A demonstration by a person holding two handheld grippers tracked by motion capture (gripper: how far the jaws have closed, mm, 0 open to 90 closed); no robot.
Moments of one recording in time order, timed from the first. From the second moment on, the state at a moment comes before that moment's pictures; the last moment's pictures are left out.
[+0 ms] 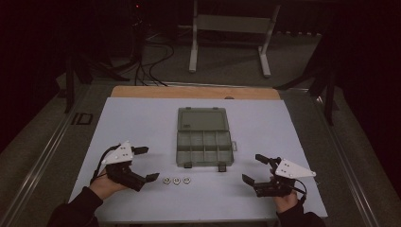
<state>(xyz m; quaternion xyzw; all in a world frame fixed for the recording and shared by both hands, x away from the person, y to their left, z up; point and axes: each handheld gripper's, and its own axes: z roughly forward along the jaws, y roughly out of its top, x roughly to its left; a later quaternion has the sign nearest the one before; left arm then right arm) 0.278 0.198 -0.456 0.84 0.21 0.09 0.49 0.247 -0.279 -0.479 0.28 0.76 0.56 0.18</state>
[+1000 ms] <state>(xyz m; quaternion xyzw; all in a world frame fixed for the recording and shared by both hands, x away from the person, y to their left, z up) 0.293 0.158 -0.504 0.93 0.13 0.04 0.35 0.247 -0.278 -0.480 0.27 0.76 0.56 0.17</state>
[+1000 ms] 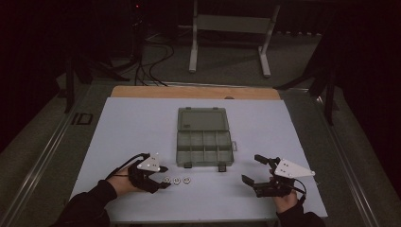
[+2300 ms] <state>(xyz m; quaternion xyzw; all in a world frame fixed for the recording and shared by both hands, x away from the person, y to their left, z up) 0.320 0.151 -0.448 0.92 0.14 0.08 0.37 0.248 -0.278 -0.480 0.28 0.76 0.56 0.17</state>
